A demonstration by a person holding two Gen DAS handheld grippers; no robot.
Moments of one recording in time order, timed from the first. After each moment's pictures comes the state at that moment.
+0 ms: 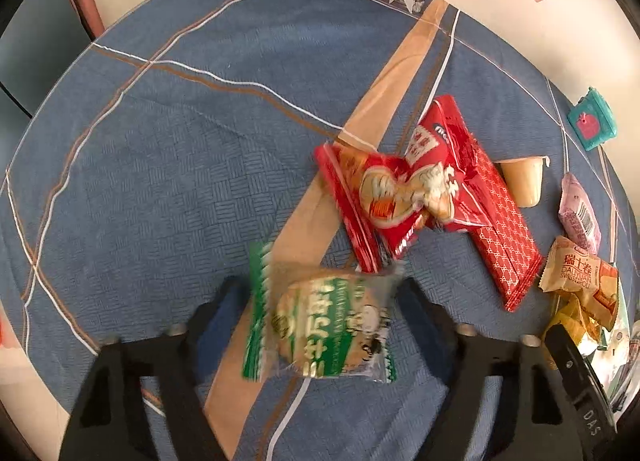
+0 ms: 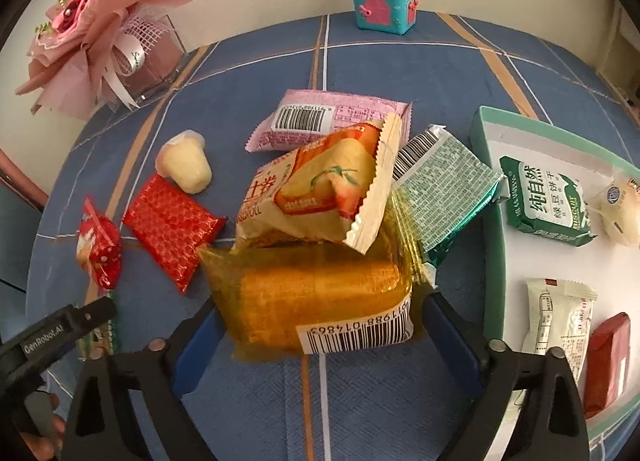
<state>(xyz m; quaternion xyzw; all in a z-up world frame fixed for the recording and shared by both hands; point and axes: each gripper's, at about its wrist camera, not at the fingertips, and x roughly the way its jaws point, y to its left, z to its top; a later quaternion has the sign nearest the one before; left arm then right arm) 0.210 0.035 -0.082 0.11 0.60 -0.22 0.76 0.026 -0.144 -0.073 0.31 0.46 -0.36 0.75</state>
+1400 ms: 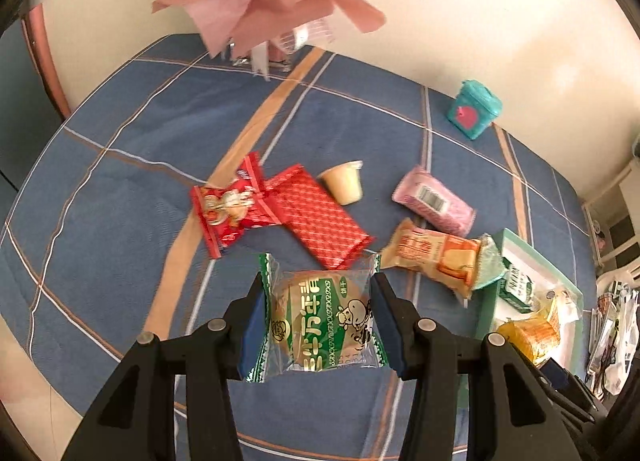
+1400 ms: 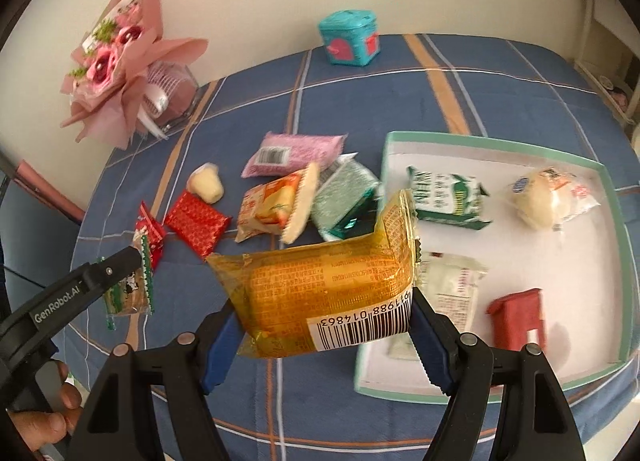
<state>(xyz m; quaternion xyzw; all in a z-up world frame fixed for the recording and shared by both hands) 0.104 -0.009 0.014 0.11 0.52 -0.33 0.78 -0.089 -0.138 0.011 0.34 0.43 -0.34 0.77</state>
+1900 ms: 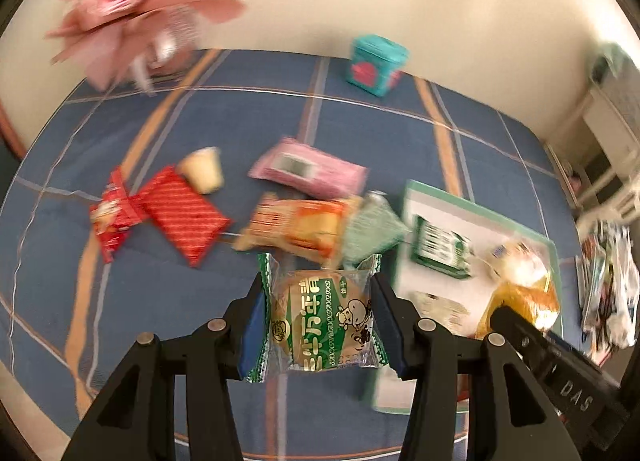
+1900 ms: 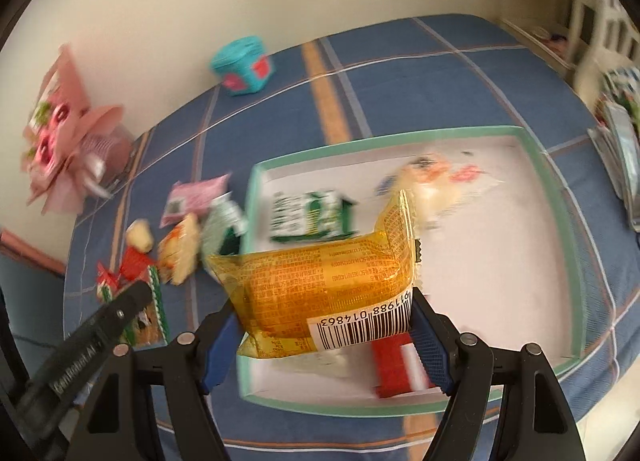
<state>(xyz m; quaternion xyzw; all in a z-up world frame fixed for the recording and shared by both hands) 0.004 -0.097 0.017 0.18 0.50 -0.41 0.74 -0.184 -0.203 0.011 0.40 0.40 -0.41 0.72</state>
